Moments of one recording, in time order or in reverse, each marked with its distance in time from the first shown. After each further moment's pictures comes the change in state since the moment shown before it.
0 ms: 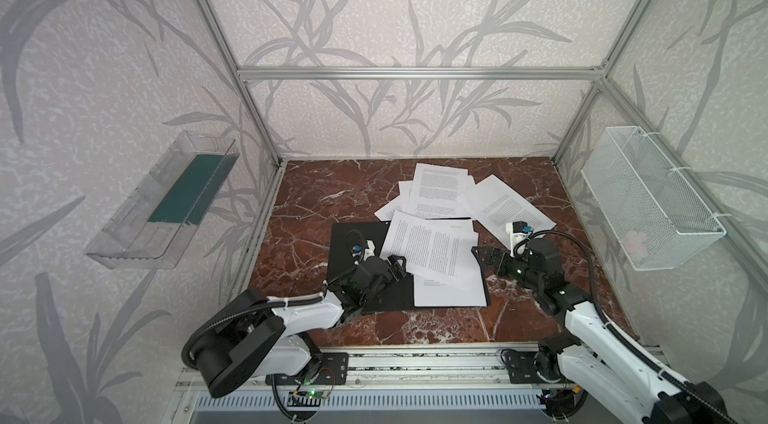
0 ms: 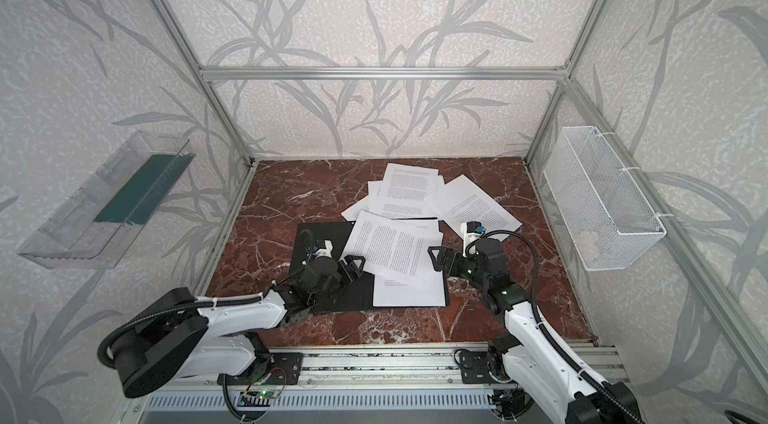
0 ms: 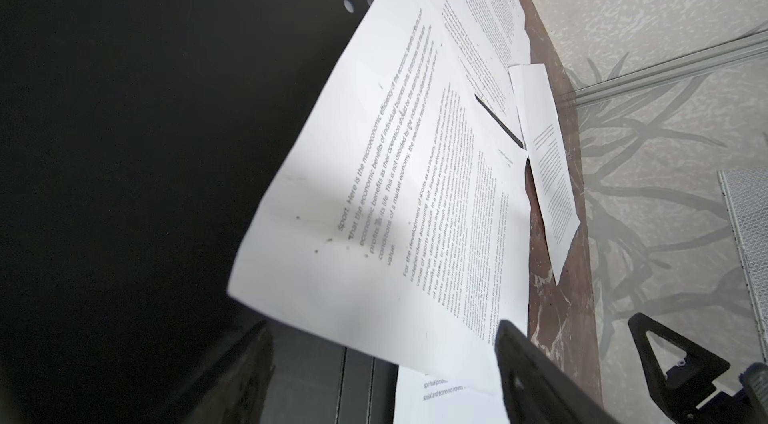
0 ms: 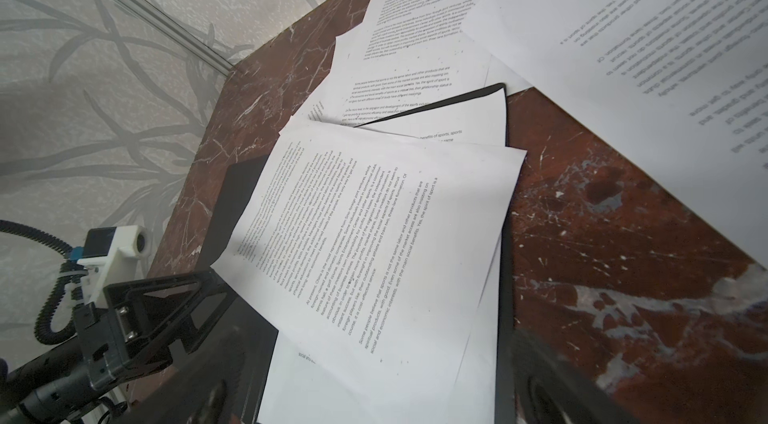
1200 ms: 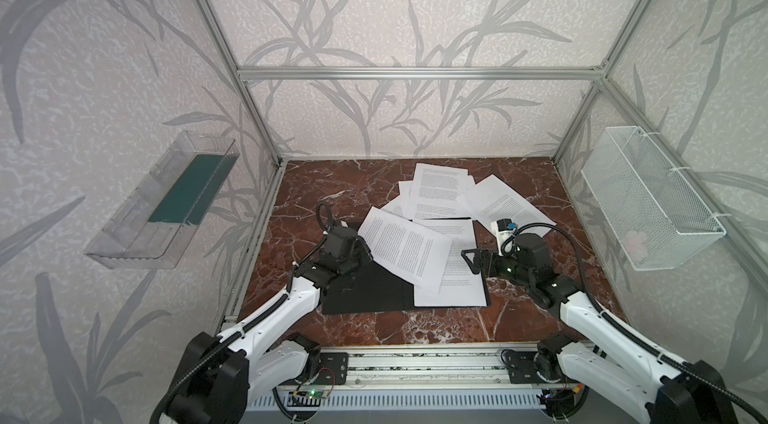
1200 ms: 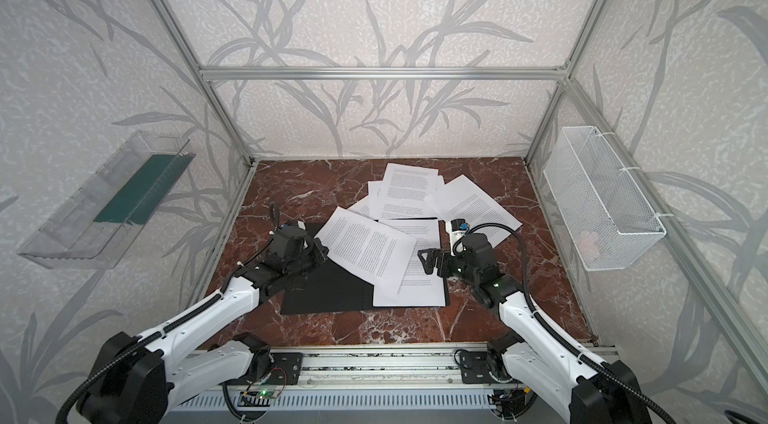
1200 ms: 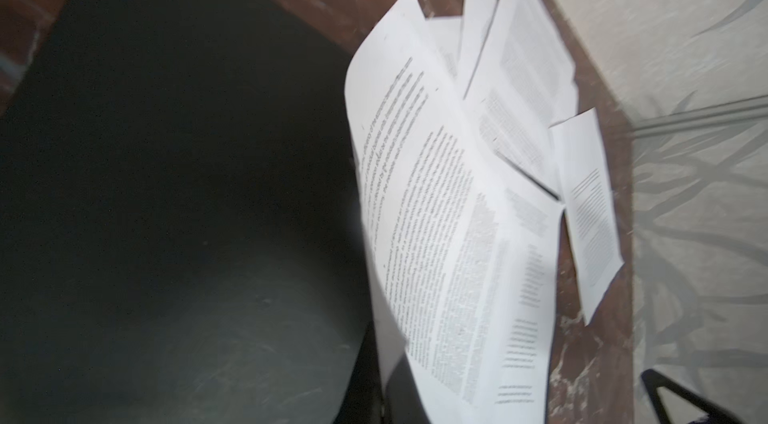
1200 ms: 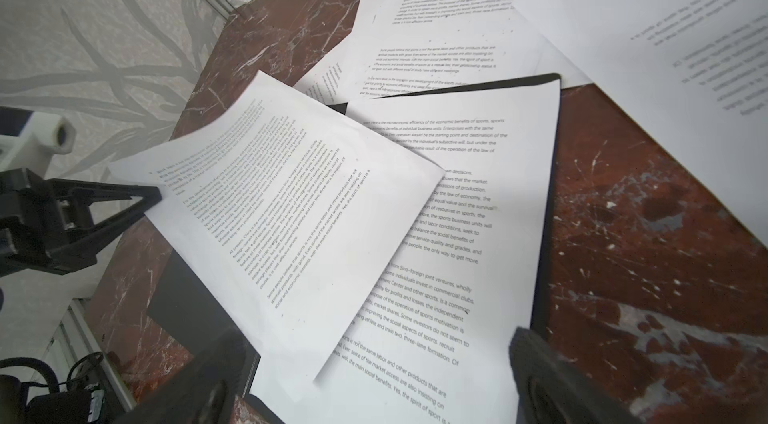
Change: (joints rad) left arm 0.368 -0.218 0.220 -0.640 0.230 0.278; right arm 0.146 0.099 0.094 -0.063 0.066 -0.095
